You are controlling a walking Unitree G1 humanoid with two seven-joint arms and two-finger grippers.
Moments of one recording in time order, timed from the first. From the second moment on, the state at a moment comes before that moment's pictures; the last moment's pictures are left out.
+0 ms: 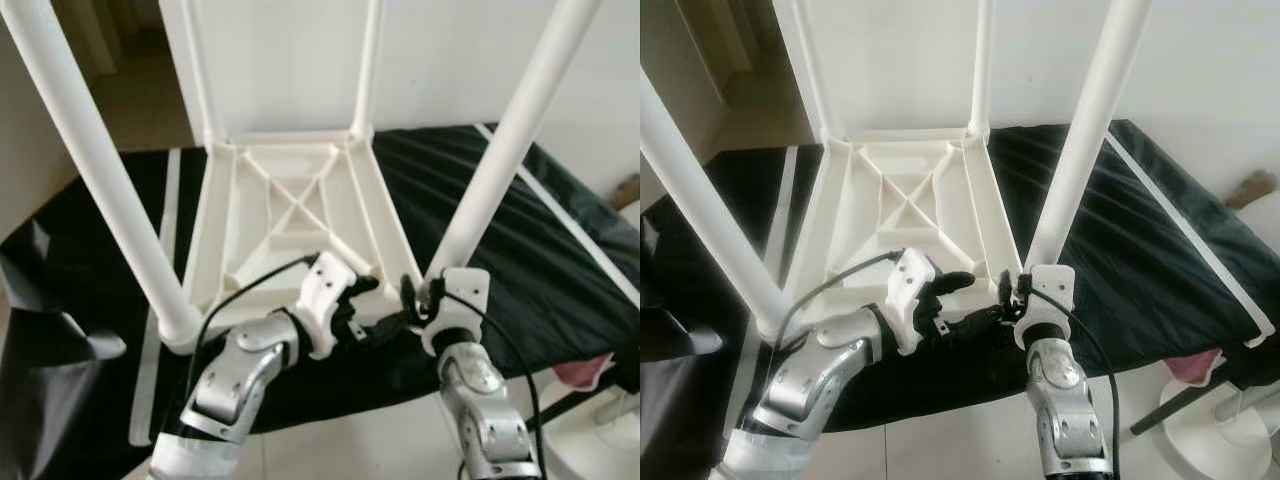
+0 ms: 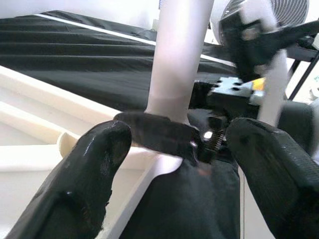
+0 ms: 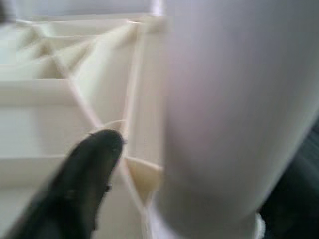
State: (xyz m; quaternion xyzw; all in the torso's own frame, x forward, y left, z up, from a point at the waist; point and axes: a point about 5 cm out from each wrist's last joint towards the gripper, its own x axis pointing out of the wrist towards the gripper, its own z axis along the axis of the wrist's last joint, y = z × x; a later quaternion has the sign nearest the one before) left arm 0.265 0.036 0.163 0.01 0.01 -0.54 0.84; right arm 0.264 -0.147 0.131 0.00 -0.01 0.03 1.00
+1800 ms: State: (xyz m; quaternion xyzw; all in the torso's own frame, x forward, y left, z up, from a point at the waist) left arm 0.260 0.040 0.149 0.09 -0.01 -0.54 0.84; right arm 0.289 -0.163 0.124 -0.02 -0.02 0.05 1.00
